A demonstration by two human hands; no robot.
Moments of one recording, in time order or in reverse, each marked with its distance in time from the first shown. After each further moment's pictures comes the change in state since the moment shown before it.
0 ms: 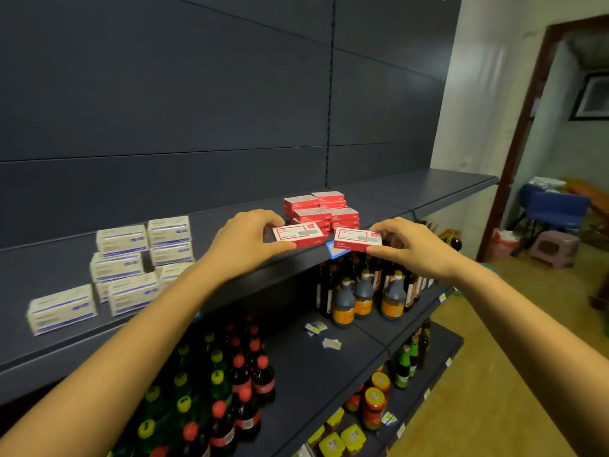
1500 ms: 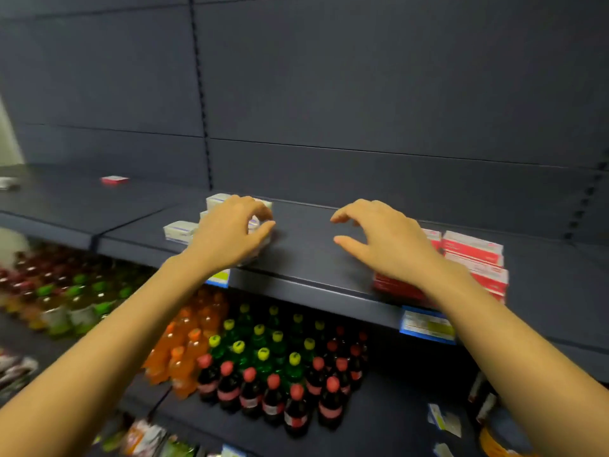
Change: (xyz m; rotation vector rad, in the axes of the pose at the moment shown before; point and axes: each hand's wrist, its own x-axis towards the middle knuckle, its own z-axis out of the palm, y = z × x) left_hand 0.001 0.033 0.011 0.676 0.427 -0.751; right_hand 0.188 -0.017 0.056 0.227 -0.059 -1.034
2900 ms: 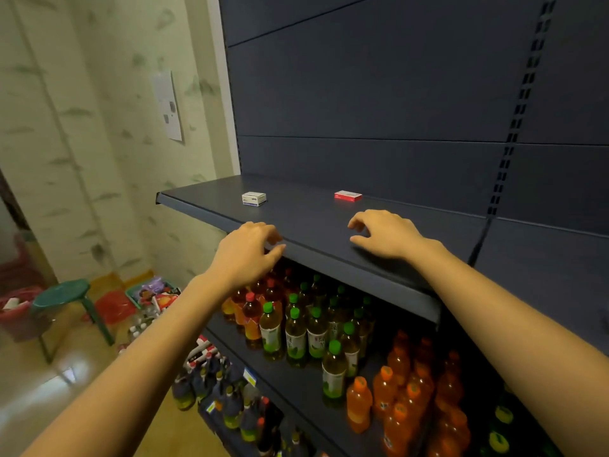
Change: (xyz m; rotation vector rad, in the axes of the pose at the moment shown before) left_hand -0.053 -0.525 -0.157 0.307 -0.075 -0.290; right_hand 0.383 -0.375 0.289 0.142 -0.276 -0.153
